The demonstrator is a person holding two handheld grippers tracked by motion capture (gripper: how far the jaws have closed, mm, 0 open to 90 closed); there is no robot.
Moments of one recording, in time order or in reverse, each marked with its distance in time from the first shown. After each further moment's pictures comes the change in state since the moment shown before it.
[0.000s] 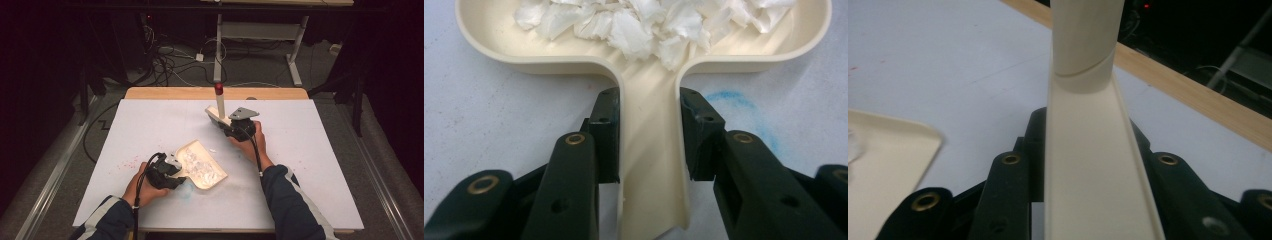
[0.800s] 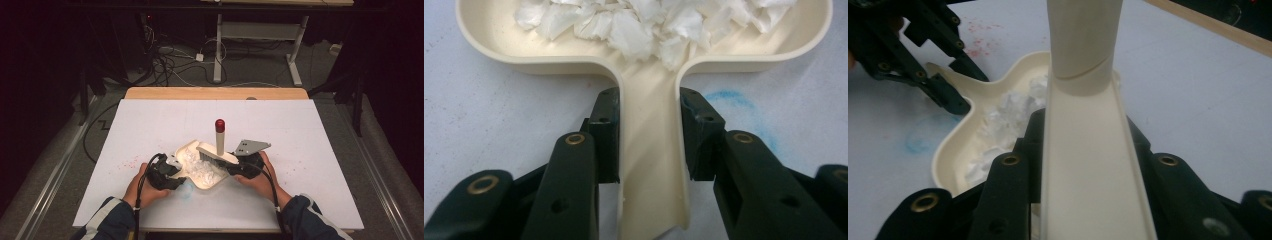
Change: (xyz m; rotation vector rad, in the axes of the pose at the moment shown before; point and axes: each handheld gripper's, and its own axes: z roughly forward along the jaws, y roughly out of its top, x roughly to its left) left arm -0.005 0.001 -0.001 0.009 0.029 -0.004; right arm 0.070 -0.027 -0.088 0.005 0.291 -0.036
